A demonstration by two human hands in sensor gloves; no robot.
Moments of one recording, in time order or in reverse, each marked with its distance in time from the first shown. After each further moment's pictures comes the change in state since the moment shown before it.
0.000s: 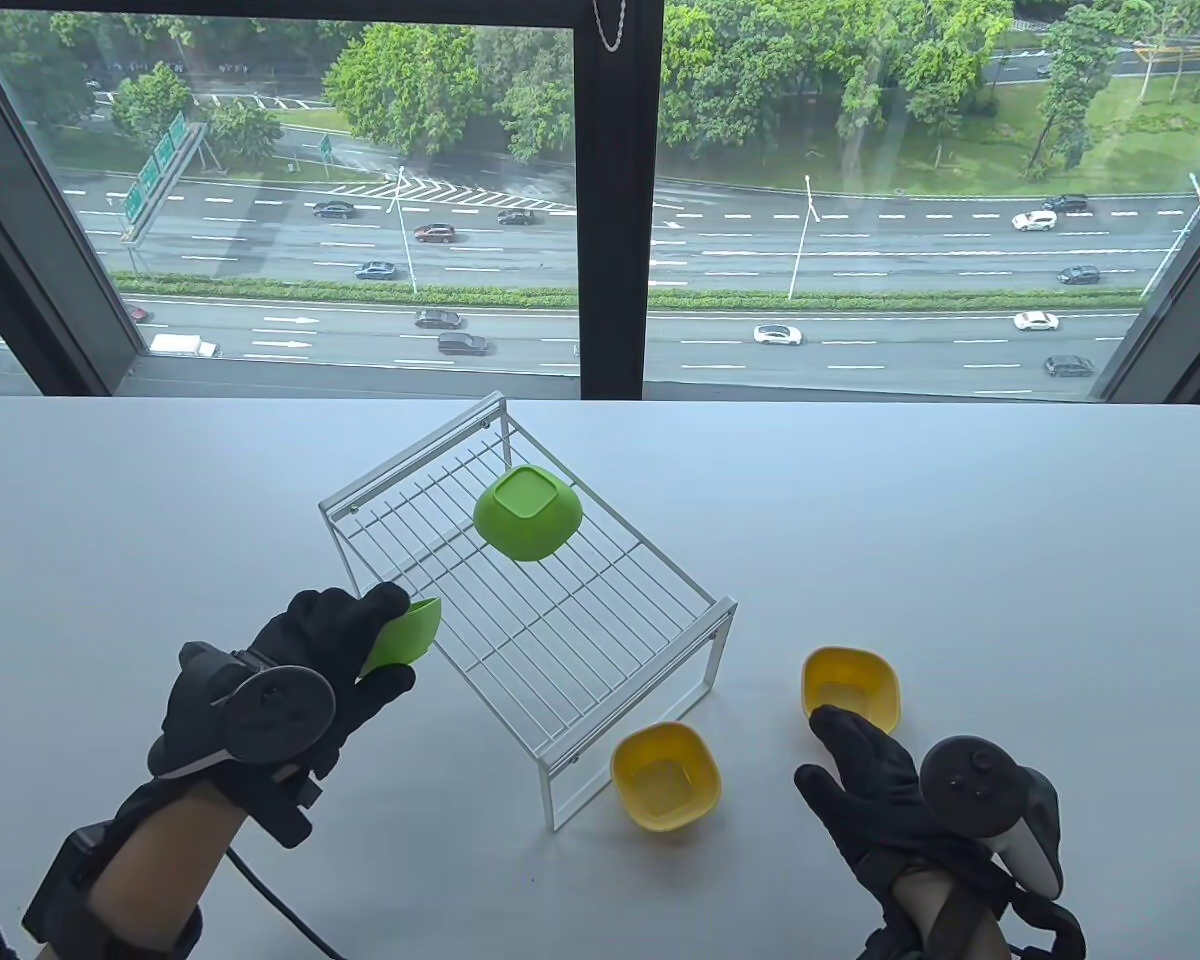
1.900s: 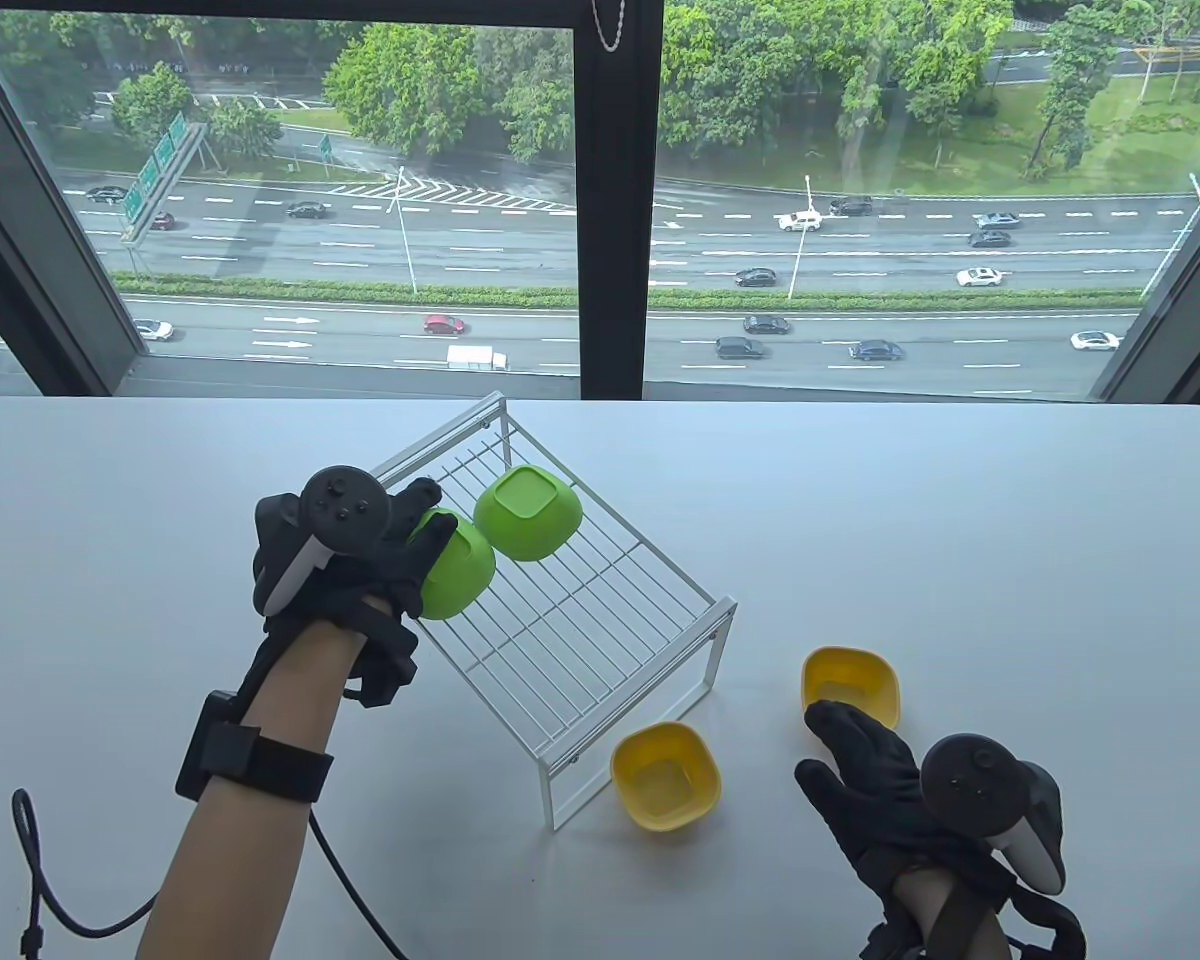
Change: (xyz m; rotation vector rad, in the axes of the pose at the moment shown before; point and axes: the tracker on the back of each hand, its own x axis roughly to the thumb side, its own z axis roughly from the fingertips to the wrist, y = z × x) left_hand -0.057 -0.051 -0.104 -0.208 0.537 0.298; right_hand 0.005 -0.004 -0.001 -0.012 -0.040 0.033
